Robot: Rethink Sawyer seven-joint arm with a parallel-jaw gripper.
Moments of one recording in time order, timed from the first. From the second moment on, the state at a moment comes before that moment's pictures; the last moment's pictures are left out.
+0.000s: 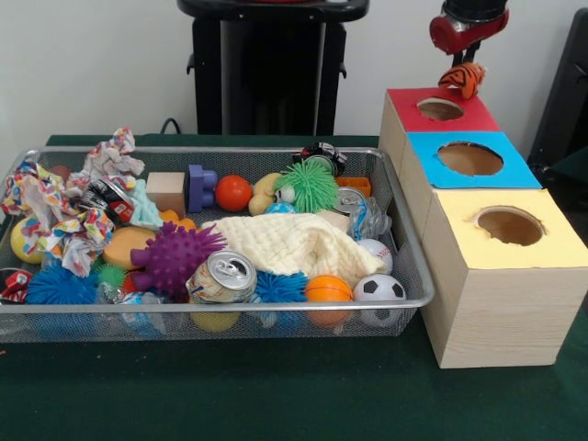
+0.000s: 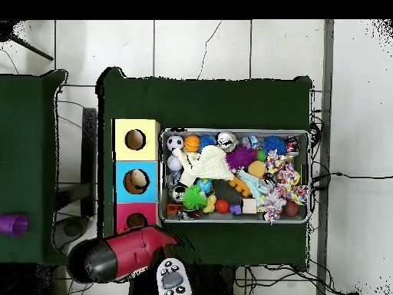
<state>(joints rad) -0.05 -0.84 0.29 2.18 -0.12 0.48 1.50</state>
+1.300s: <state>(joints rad) -0.08 -0.81 0.35 2.11 -0.19 0.52 1.50</state>
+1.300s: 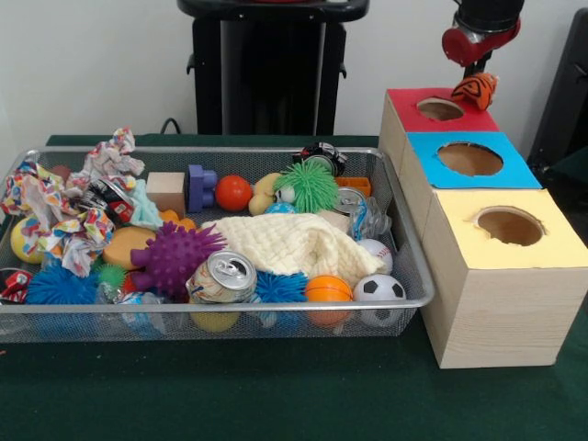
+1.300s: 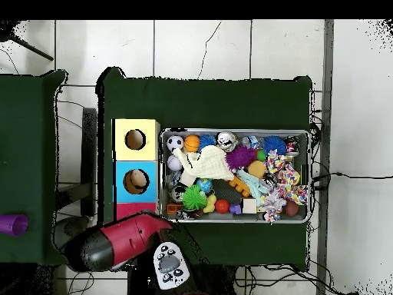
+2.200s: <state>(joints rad) -0.14 -0.81 0.43 2.12 -0.27 0.52 1.50</state>
